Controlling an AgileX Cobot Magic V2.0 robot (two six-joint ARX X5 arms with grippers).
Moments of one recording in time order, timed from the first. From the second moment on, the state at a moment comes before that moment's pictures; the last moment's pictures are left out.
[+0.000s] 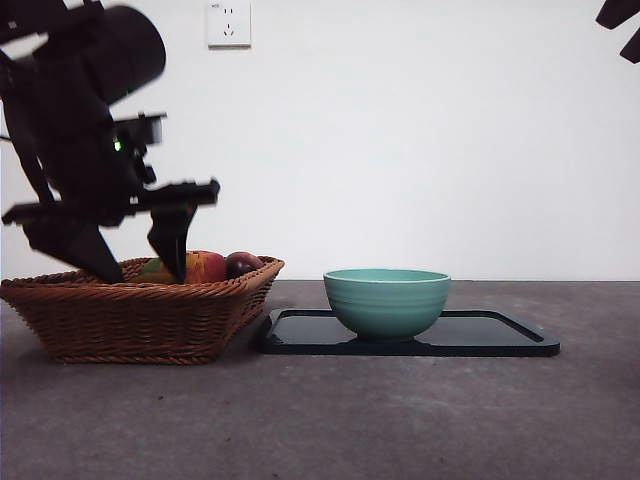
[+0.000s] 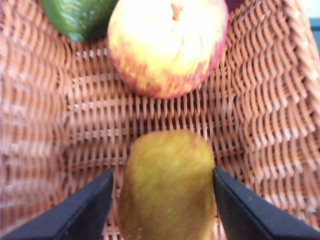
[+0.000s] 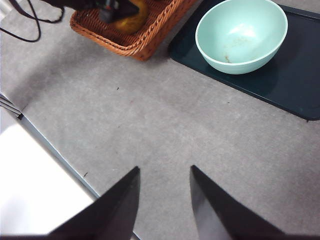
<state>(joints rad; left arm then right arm) -0.43 1.57 0.94 -0.21 -0.14 -0.30 0.44 0.70 0.84 -0.88 -0.39 0.10</state>
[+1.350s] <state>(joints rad) -0.43 0.99 0.94 -0.72 0.60 0.02 0.44 0.70 0.84 -0.87 -0.39 0.10</state>
